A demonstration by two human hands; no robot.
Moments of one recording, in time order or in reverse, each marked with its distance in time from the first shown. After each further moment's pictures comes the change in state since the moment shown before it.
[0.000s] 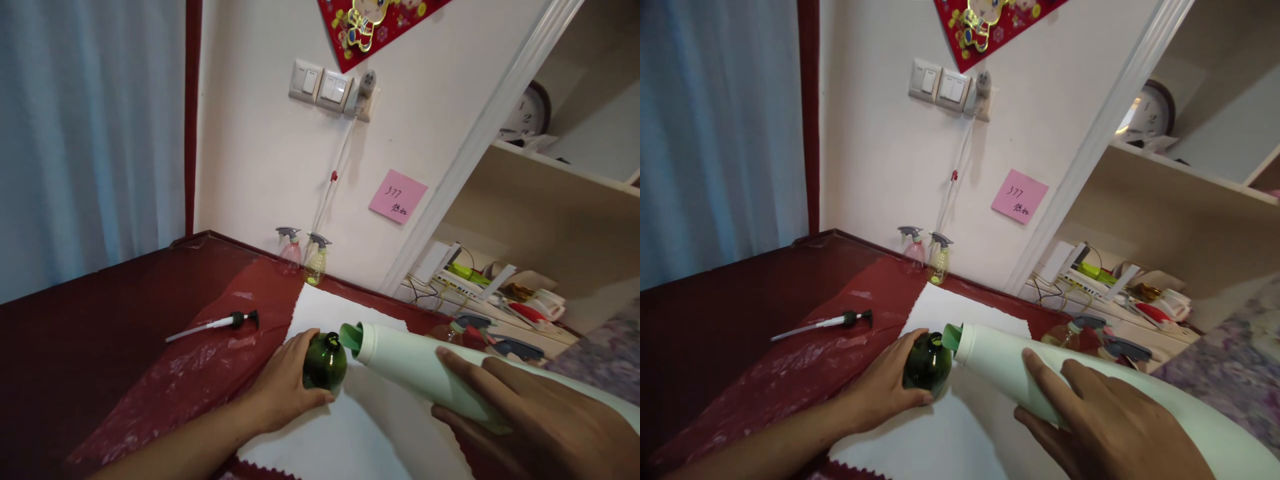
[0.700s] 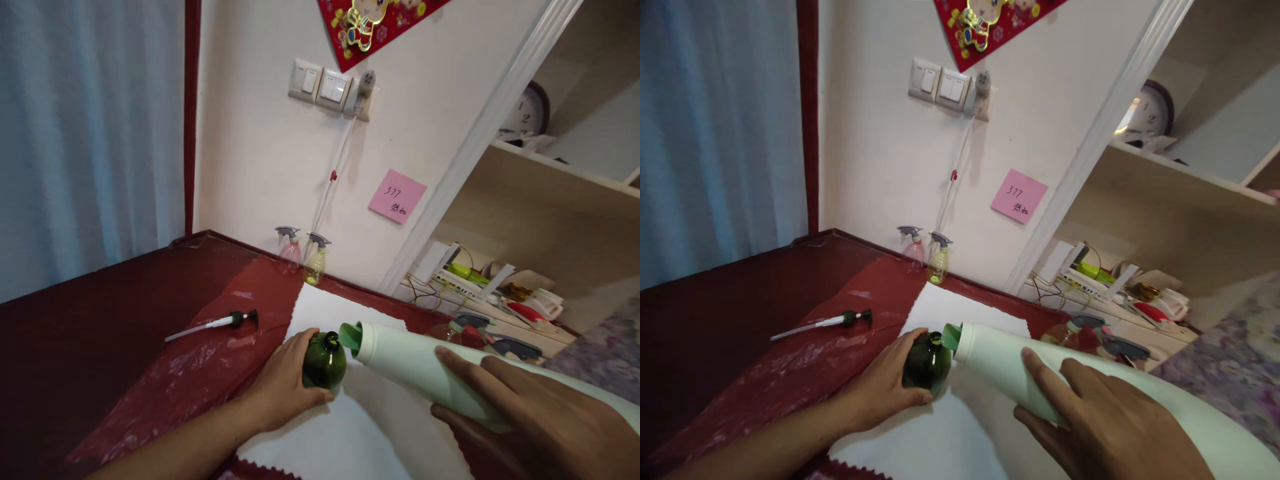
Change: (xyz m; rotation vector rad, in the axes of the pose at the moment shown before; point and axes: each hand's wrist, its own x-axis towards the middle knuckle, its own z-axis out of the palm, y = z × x) left_hand 0.001 -0.003 0.001 0.015 0.000 0.012; right_hand 0.003 -0.001 -0.003 -0.030 0.006 -0.022
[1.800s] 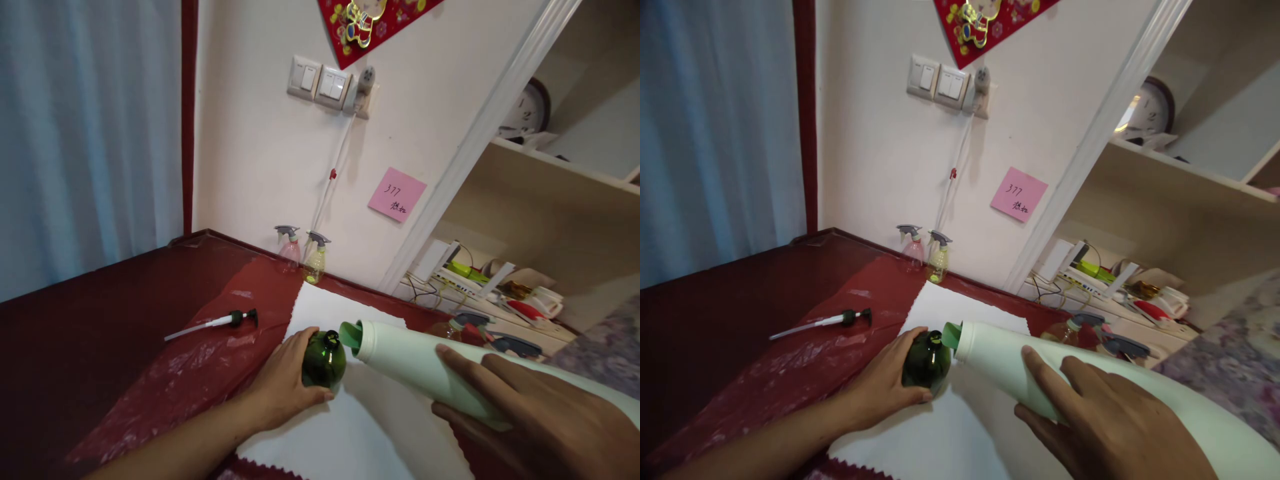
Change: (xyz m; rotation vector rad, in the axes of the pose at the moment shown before) left_hand -0.001 0.000 0.001 -0.005 0.001 -0.014; right_hand -0.006 0.002 0.005 0.039 -0.035 0.033
